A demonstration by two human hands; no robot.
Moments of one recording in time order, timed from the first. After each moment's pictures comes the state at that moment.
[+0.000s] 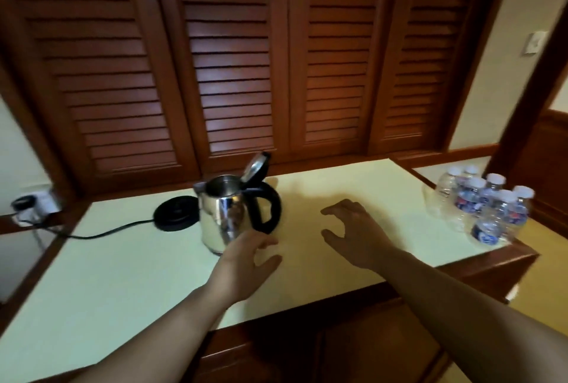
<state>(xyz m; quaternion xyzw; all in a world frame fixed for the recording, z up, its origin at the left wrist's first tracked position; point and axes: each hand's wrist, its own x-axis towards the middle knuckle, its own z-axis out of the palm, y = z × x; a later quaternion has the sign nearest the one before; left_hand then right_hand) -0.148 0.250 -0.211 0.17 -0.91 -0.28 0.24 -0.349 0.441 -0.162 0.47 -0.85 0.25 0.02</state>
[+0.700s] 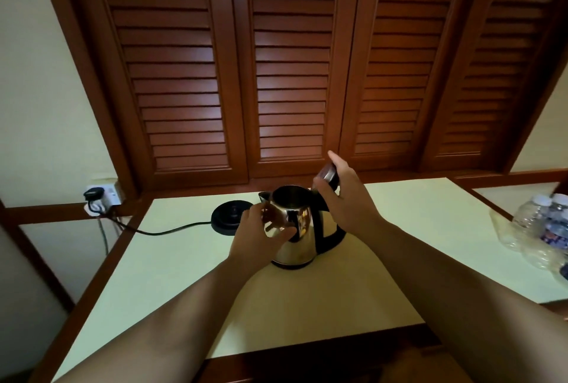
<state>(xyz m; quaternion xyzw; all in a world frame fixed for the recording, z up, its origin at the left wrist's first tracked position) -0.137 0.126 -0.201 0.33 -0.84 -0.34 0.28 -0.289 0.278 -0.101 0.47 -0.76 0.44 0.03</state>
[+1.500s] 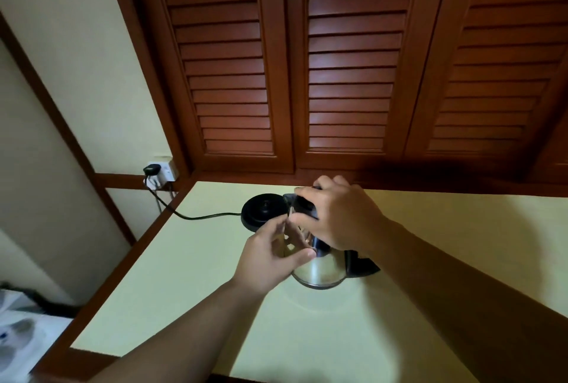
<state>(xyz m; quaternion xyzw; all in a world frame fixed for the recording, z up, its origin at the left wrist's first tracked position) -0.131 0.153 -0.203 0.32 -0.76 -0.43 0.35 -0.307 0.209 -0.124 0.68 -0.70 0.16 0.14</state>
